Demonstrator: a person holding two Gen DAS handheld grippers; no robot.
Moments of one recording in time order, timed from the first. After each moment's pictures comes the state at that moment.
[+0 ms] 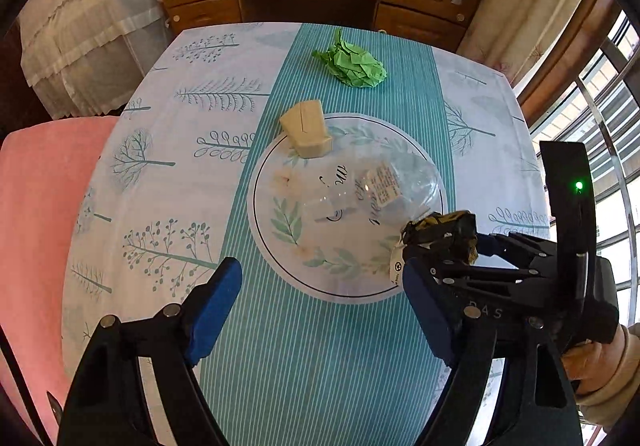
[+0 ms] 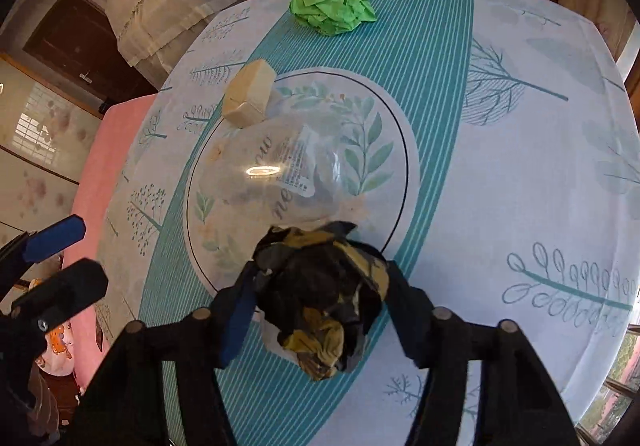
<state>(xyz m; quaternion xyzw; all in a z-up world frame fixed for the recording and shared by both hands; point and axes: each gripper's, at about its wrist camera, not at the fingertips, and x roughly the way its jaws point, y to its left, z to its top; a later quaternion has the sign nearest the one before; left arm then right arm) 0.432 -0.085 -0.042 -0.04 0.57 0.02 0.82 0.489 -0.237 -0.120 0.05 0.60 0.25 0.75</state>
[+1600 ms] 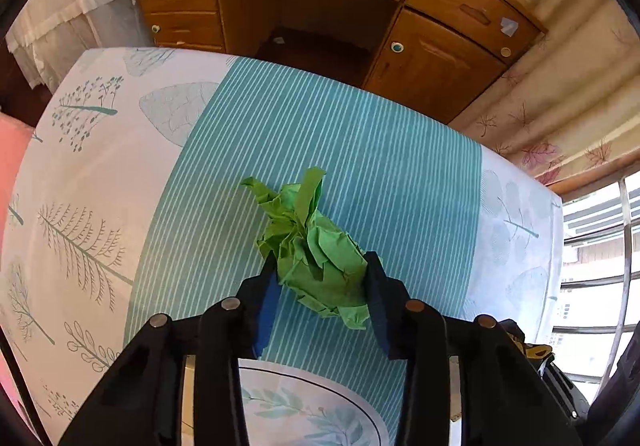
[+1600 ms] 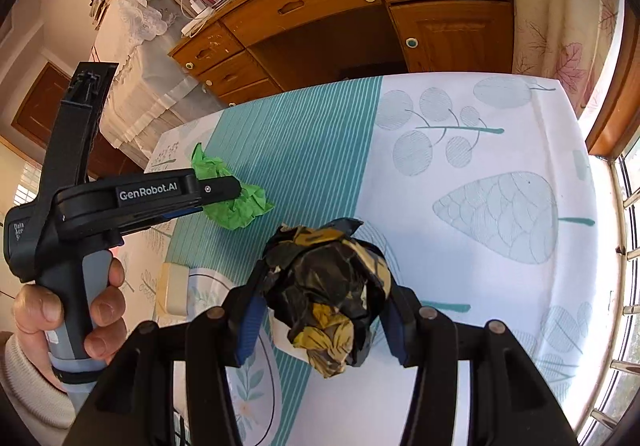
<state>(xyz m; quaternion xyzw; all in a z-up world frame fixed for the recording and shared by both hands) 0.692 -0.129 -0.120 -0.12 0.60 0.02 0.79 0.631 -0.313 -0.105 0.14 0.55 0.20 0.80</state>
